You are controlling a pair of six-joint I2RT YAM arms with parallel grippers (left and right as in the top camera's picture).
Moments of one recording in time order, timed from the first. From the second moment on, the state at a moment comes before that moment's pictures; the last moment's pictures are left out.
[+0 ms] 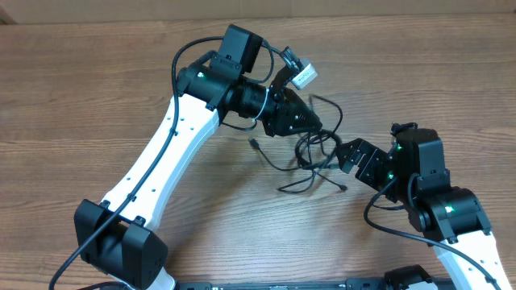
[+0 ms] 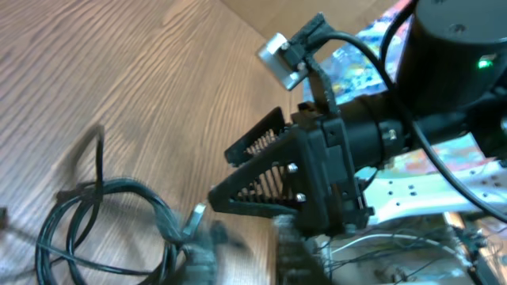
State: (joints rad) left arm -0.47 1.77 1.70 -0.92 1.07 0.21; right arm 0.22 0.95 0.86 -0.80 -0.19 0.73
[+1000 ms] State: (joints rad) left arm -0.48 1.77 1.70 -1.07 0.43 -0.08; right arm 0.22 1.47 0.86 -0.73 -0.16 0.64
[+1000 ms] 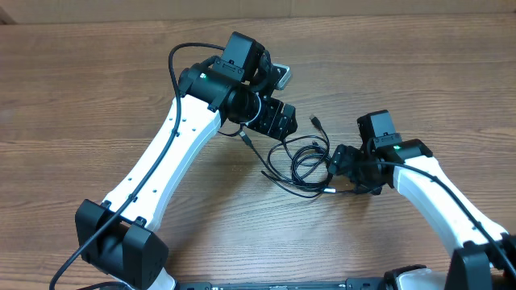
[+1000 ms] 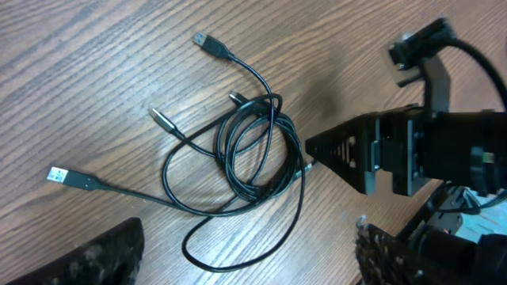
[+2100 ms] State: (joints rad) left arm -0.42 1.80 1.70 -1.01 0.27 -0.21; right arm 0.27 1.69 0.90 -0.68 0.01 0.54
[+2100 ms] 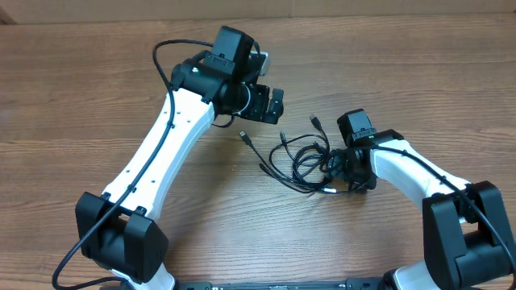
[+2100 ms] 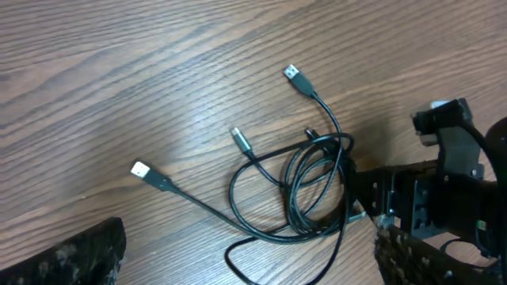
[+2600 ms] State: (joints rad) left arm -0.41 1.80 1.70 -1.03 0.27 -0.21; right arm 0.28 1.70 0.90 -0.68 0.01 0.56
